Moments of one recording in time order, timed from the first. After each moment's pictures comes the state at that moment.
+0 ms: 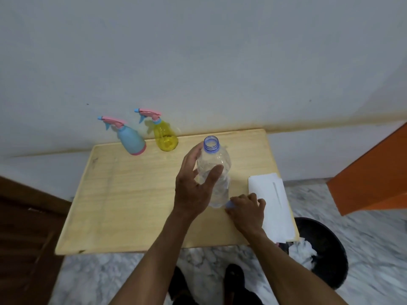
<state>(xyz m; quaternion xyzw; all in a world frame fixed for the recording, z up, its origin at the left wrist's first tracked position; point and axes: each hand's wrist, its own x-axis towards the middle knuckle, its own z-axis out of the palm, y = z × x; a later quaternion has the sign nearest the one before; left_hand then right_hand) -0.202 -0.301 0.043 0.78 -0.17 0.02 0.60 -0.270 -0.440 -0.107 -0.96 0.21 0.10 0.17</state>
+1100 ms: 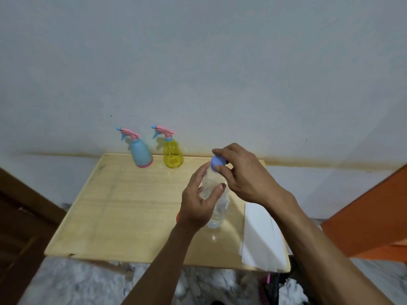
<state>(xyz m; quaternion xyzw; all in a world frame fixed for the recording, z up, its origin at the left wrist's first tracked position) -0.221 -0.301 0.043 0.75 -0.15 0.05 0.64 -0.232 -0.445 0.143 -0.95 -0.08 -0.07 0.29</state>
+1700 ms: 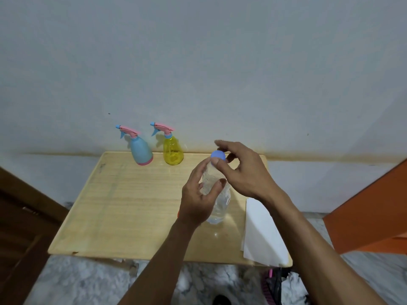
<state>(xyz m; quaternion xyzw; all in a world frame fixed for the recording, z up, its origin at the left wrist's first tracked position) -0.220 -0.302 0.052 0.75 -0.16 0.03 0.64 -0.228 -0.445 0.124 -0.89 0.01 -0.11 0.45</state>
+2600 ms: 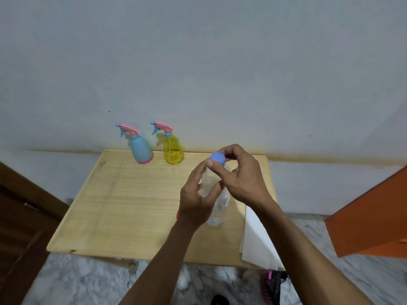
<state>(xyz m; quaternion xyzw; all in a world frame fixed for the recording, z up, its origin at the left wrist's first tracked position) -0.219 -0.305 0.052 0.77 -0.14 0.05 0.62 -0.224 -0.438 0.102 -0.83 0.04 -0.15 0.54</state>
